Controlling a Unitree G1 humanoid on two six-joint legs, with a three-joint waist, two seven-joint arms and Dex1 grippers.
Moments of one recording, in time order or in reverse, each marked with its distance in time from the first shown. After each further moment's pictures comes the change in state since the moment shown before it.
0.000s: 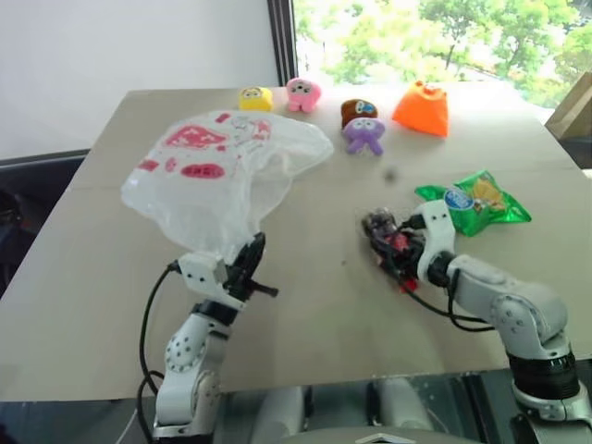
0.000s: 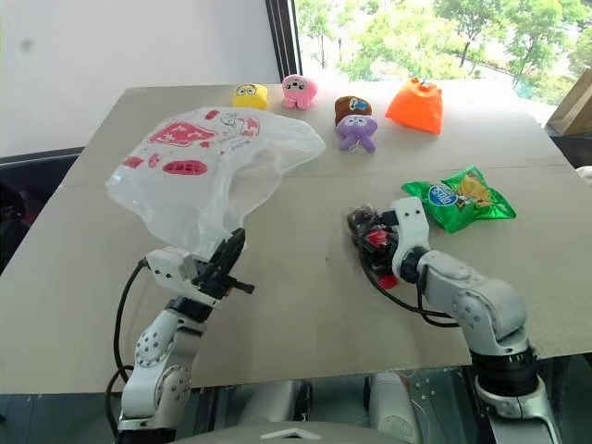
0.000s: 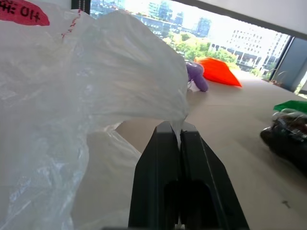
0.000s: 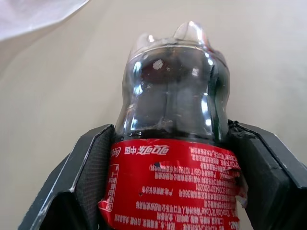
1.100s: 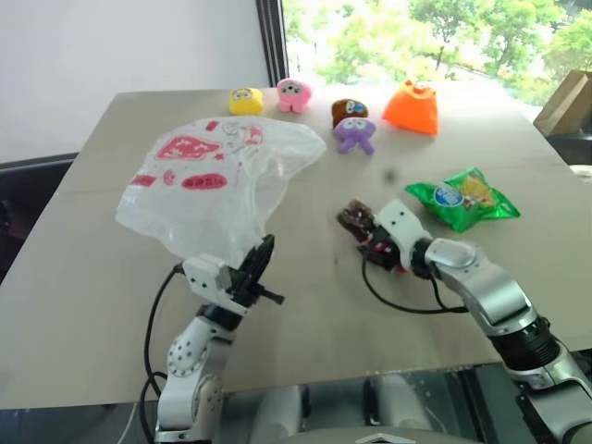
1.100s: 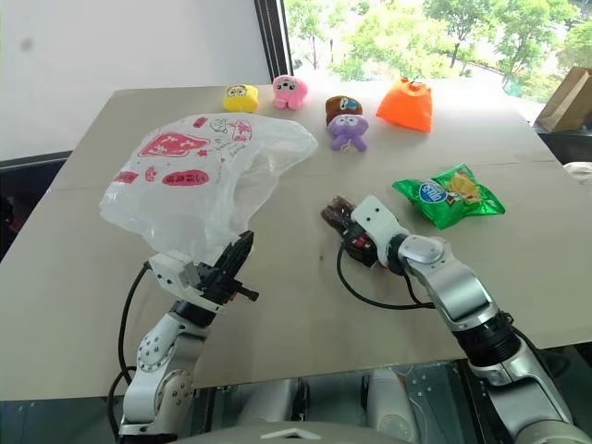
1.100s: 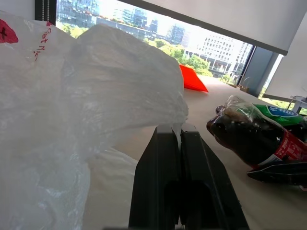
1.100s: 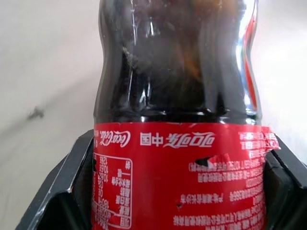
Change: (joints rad) left arm 0.018 -0.003 -0.027 0.000 -0.024 -0.023 -0.075; right arm -0.136 -0.044 0.235 0.172 -0.489 -0.216 0.351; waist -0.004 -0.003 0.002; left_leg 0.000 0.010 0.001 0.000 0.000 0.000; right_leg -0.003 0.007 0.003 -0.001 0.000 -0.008
